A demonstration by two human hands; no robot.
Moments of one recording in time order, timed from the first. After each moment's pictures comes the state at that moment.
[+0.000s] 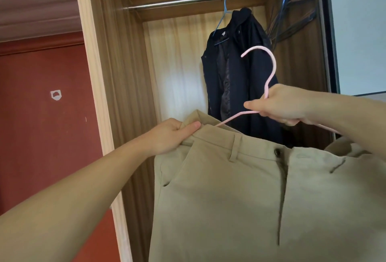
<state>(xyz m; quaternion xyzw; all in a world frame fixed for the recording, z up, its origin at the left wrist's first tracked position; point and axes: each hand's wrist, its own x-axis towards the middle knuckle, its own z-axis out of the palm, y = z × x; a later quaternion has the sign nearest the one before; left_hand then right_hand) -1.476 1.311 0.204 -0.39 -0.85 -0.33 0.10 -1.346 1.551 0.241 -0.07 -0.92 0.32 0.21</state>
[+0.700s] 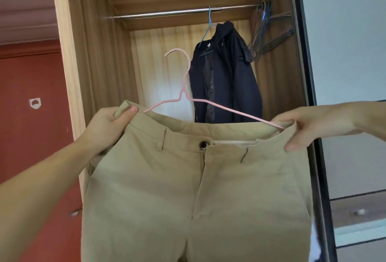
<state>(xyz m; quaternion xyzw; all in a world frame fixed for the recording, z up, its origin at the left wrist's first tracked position) -1.500 1.269 0.234 -0.29 -0.78 -0.45 0.33 -1.315 1.660 0.232 0.05 -0.96 0.28 0.01</state>
